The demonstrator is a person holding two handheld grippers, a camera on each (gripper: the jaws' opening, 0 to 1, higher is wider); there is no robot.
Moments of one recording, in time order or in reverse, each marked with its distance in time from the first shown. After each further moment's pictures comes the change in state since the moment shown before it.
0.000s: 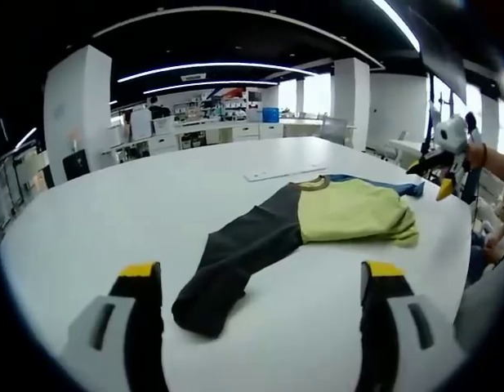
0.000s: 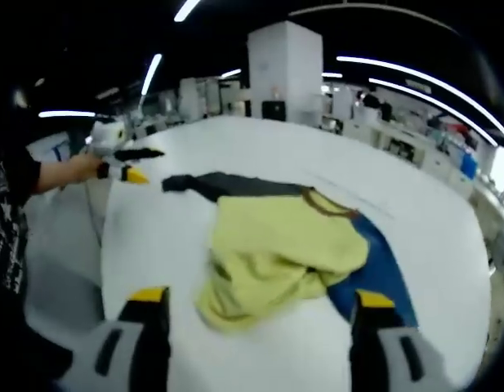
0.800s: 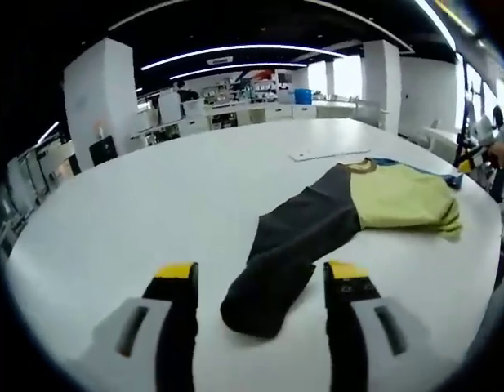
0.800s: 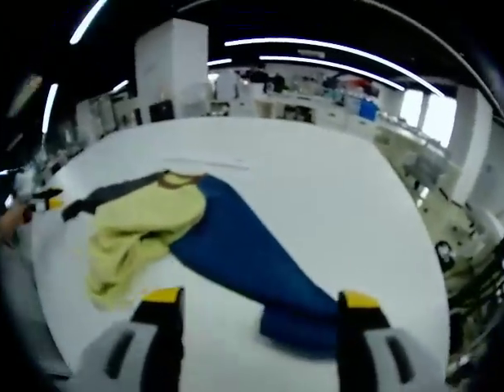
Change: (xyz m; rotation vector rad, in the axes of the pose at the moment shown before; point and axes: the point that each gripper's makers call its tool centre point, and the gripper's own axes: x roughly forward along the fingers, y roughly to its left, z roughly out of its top) left arm 0.017 0.067 -0.022 -0.054 0.077 0.170; right arm -0.067 -0.155 -0.078 0.324 0.053 -0.431
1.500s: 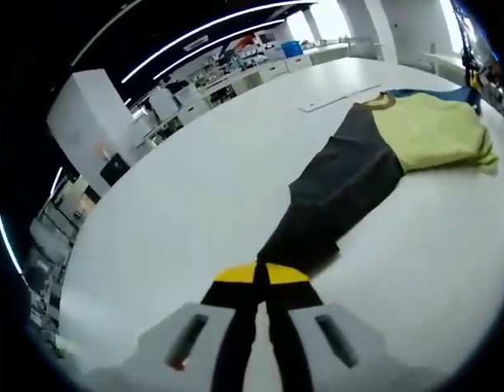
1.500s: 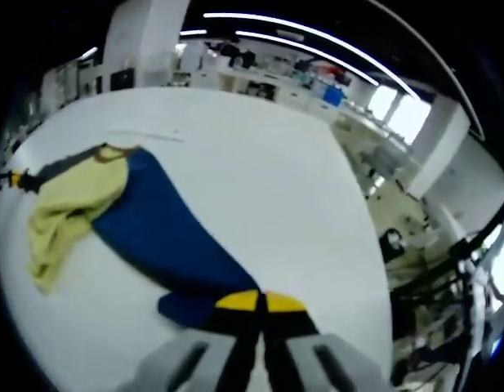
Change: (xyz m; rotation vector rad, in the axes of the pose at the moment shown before) left arm 0.029 0.039 -0.014 0.263 0.200 0.135; right arm -0.014 -0.103 -0.025 0.019 0.161 -0.333
